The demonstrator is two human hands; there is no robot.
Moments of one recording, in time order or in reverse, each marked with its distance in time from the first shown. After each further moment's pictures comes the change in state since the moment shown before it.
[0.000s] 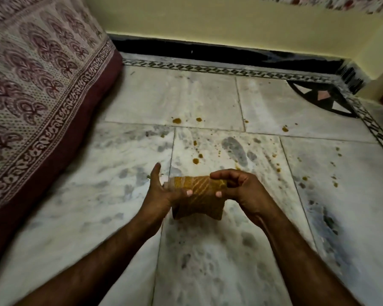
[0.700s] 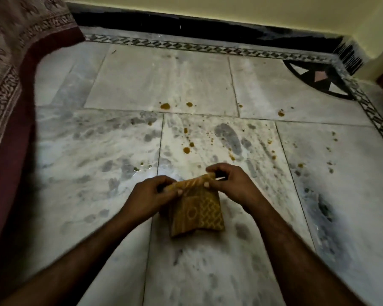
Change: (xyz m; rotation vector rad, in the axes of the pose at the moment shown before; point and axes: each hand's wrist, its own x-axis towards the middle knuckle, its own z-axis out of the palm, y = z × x) left_hand 0.026 -0.009 -0.019 0.816 -0.140 0.156; right_hand 0.039 0.026 -0.006 -0.457 0.071 0.125
